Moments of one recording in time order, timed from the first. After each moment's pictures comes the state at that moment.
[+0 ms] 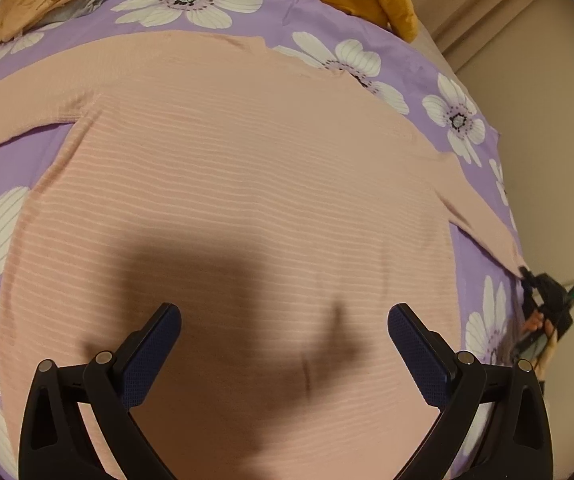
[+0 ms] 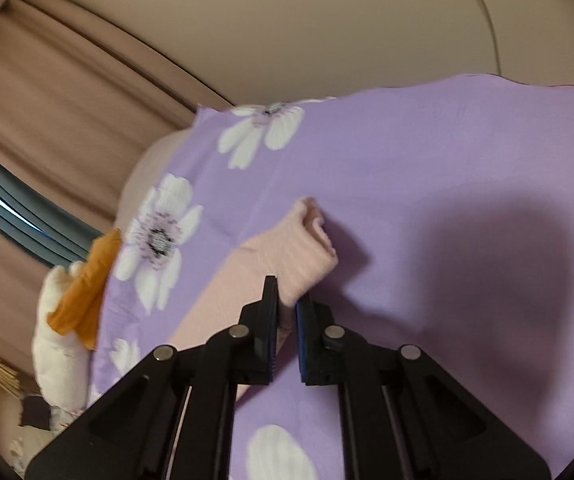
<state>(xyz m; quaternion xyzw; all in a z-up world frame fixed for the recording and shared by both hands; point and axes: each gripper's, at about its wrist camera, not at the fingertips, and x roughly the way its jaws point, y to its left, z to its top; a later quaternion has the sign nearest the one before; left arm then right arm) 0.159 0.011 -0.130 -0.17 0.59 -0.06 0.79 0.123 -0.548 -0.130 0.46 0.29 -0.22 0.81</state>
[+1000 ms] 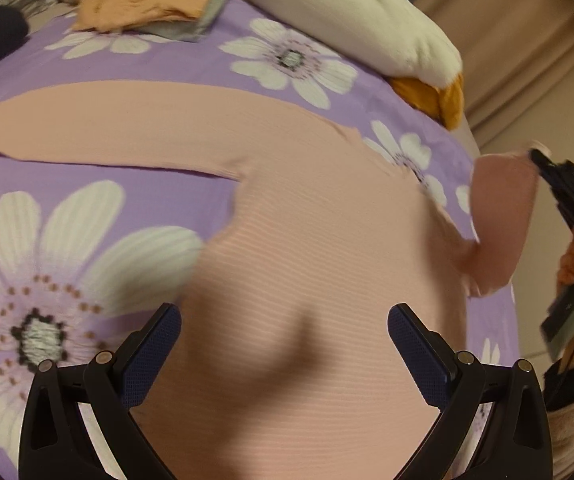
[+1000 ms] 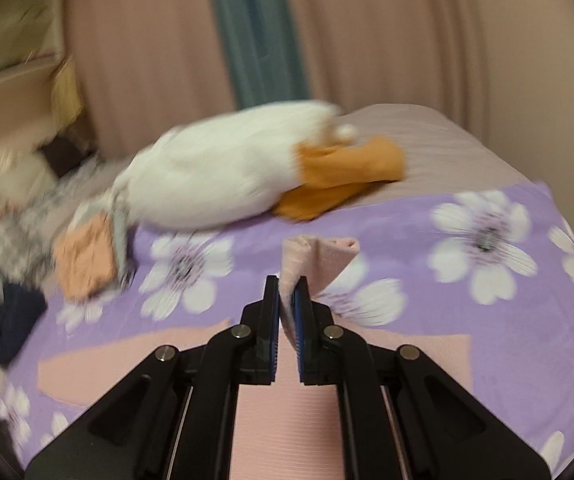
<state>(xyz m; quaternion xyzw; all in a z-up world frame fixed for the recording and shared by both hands) 0.140 0.130 -0.090 -0.25 0.51 -0.01 0.83 0.283 -0.141 0.038 0.05 0.31 0.11 0.94</state>
